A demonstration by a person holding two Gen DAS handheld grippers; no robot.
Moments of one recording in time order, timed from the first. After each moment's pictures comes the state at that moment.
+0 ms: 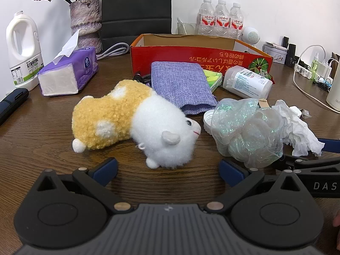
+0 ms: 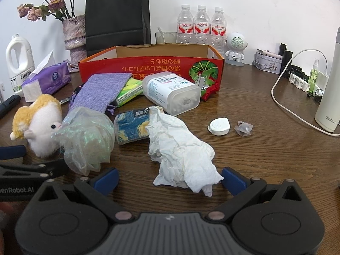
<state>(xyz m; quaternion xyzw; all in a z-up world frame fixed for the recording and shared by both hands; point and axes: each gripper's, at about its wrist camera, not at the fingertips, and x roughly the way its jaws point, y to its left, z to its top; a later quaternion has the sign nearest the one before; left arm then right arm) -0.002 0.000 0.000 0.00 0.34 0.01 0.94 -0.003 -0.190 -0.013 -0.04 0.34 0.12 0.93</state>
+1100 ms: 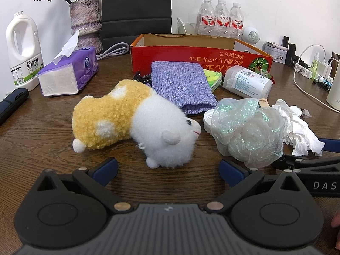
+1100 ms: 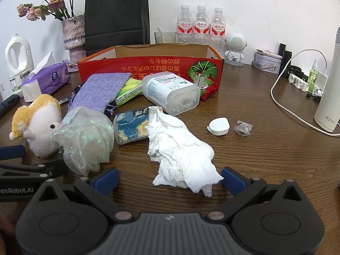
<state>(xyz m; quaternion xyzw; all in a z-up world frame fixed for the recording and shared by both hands) -0.002 0.000 0.000 0.00 0.34 0.01 0.94 -0.006 -0.192 -0.012 -0.04 0.34 0.12 0.93</state>
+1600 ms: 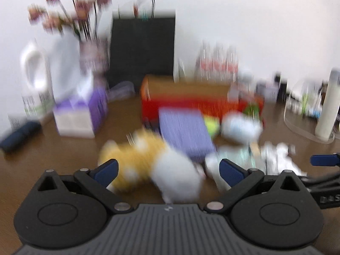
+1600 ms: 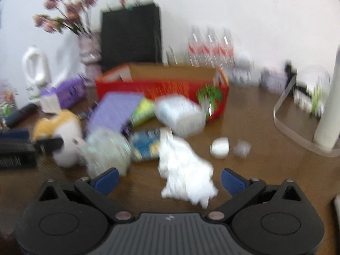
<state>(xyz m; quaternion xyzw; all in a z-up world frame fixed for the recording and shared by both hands) -0.038 0.029 0.049 -0.01 0.21 0.01 0.98 -0.032 -0.203 0.026 -0.05 0.27 0.16 0.95</state>
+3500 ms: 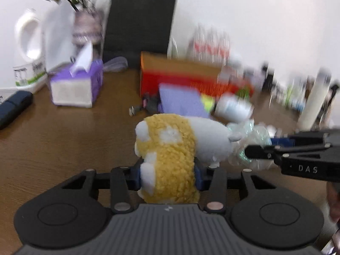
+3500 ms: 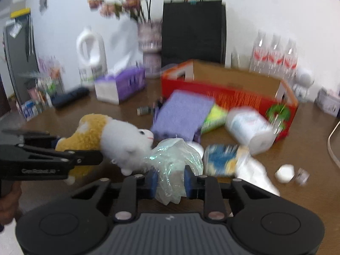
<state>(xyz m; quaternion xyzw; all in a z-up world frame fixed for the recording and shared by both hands) -0.056 0.070 0.044 -0.07 0.28 -0.04 0.96 -0.024 -0.152 0.051 -0.07 0.29 0.30 0.90</state>
